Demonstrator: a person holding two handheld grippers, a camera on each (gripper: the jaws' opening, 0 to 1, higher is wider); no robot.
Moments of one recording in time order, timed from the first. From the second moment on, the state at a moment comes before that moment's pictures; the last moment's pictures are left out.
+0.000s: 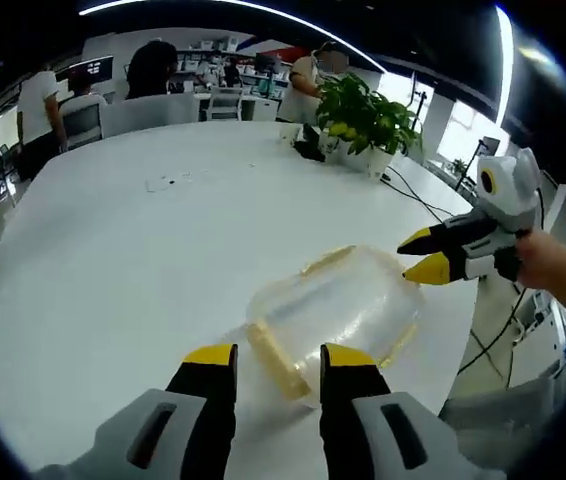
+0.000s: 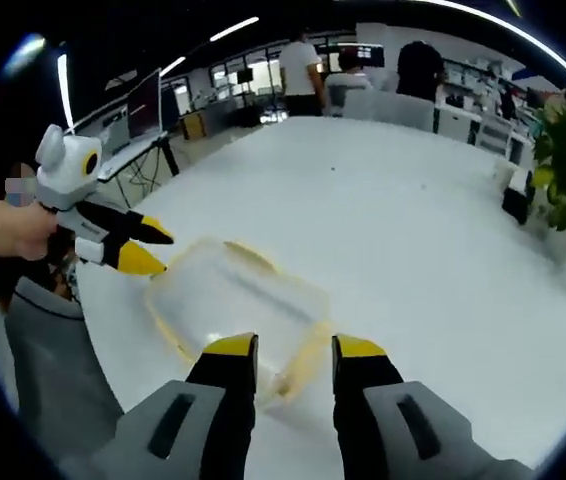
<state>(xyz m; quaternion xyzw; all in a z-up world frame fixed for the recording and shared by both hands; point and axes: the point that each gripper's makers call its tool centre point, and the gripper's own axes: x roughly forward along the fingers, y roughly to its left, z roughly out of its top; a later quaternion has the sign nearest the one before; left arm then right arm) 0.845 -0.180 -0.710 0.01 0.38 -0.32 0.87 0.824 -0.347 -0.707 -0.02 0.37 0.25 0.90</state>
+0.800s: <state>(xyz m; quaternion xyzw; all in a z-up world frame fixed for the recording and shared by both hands) 0.839 -0.190 -0.719 -0.06 0.38 -0.29 0.87 0.823 -0.348 -0.719 0.13 0.38 0.20 0.89</state>
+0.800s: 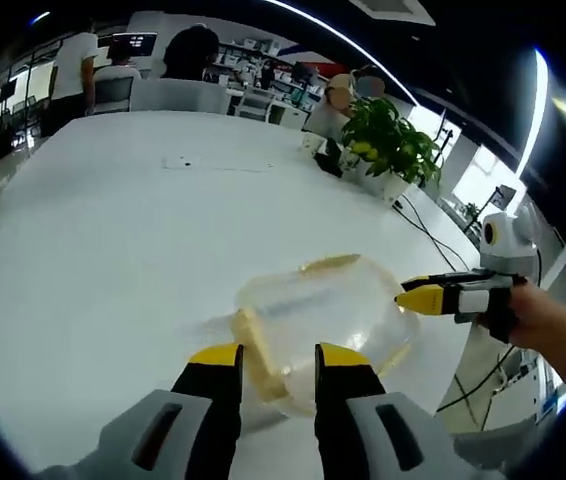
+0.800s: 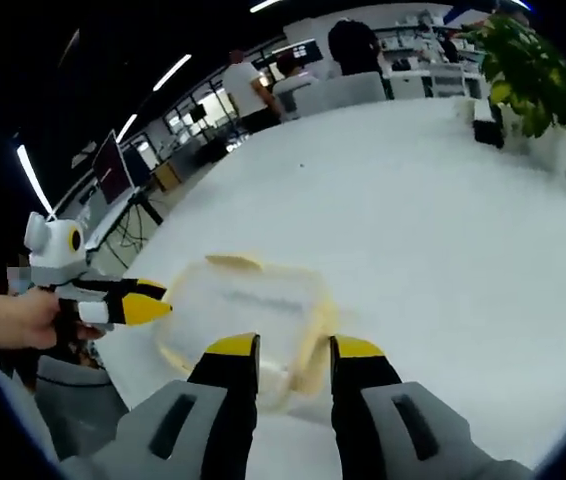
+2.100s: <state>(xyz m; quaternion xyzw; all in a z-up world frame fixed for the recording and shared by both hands) 0.836 -0.195 -0.728 -0.19 0.45 -0.27 0.83 0.814 -0.341 -0.719 0.26 0.41 0.18 0.86</state>
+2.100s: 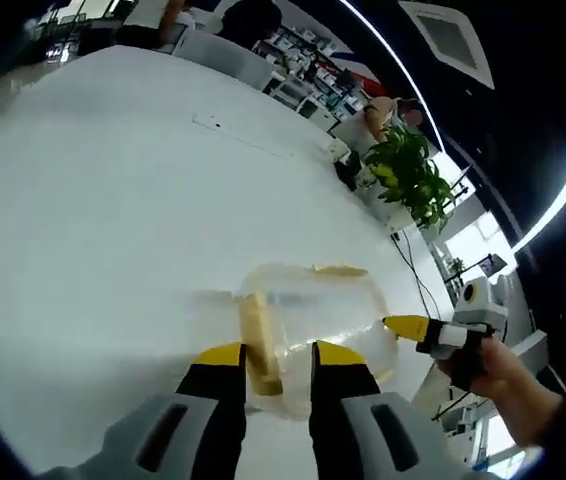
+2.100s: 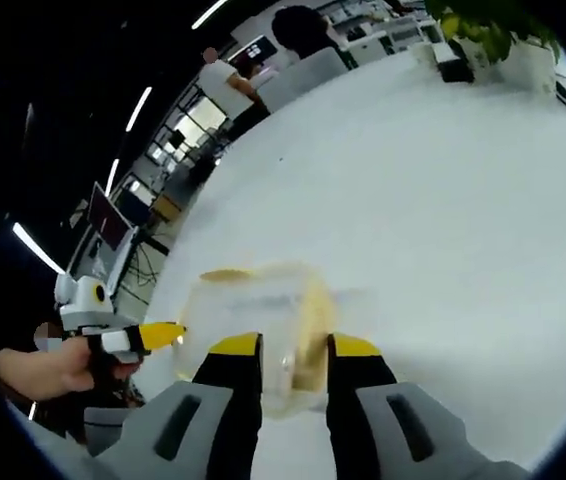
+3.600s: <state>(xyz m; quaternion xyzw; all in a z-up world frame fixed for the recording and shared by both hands) 0.854 -0.217 -0.678 0.16 0.28 -0.51 0.80 0.835 -0.332 -0.694 0.03 0.32 0.27 0.91</state>
